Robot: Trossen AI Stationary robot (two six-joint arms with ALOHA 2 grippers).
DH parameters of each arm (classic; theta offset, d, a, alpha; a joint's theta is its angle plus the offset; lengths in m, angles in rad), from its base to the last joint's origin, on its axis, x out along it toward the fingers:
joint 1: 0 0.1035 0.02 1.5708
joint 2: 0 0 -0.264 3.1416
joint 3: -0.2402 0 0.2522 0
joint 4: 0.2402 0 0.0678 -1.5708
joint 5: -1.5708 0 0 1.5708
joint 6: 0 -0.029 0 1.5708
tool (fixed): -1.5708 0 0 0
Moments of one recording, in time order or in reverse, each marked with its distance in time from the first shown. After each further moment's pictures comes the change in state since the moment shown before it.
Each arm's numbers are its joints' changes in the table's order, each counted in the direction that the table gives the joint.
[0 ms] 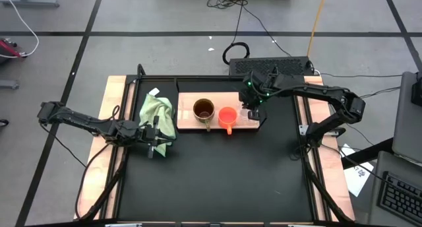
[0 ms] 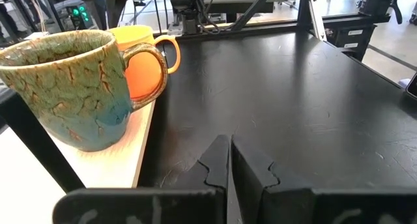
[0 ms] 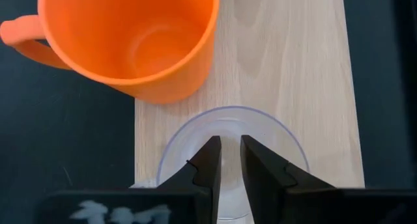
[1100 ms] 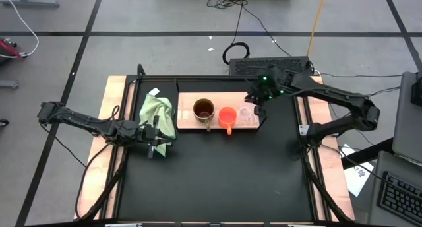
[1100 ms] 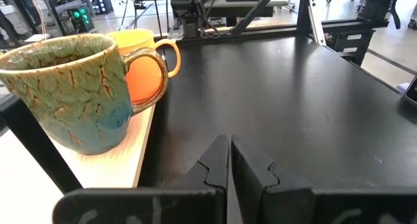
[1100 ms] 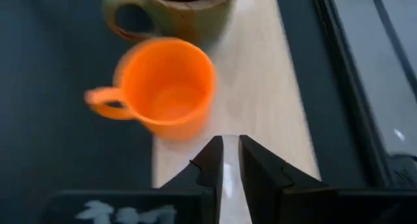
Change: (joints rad) left arm 0.000 0.000 0.000 -0.012 0.001 0.003; right arm 0.003 0.195 -0.019 -0.006 -0.006 -0.057
